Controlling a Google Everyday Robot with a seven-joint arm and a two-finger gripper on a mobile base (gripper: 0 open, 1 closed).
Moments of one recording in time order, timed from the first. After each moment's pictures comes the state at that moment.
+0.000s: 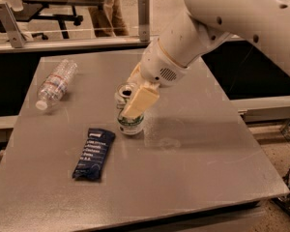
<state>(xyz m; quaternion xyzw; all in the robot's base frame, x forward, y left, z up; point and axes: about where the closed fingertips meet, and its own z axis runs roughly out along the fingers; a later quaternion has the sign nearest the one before) 0.501 0.020 0.908 -0.69 0.66 0.19 0.25</state>
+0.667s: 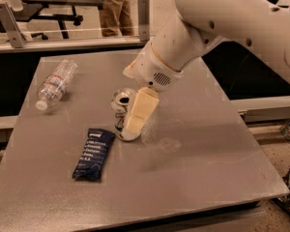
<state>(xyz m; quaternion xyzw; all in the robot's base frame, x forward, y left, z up) 0.491 0.031 0.903 -0.69 0.65 0.19 0.24</state>
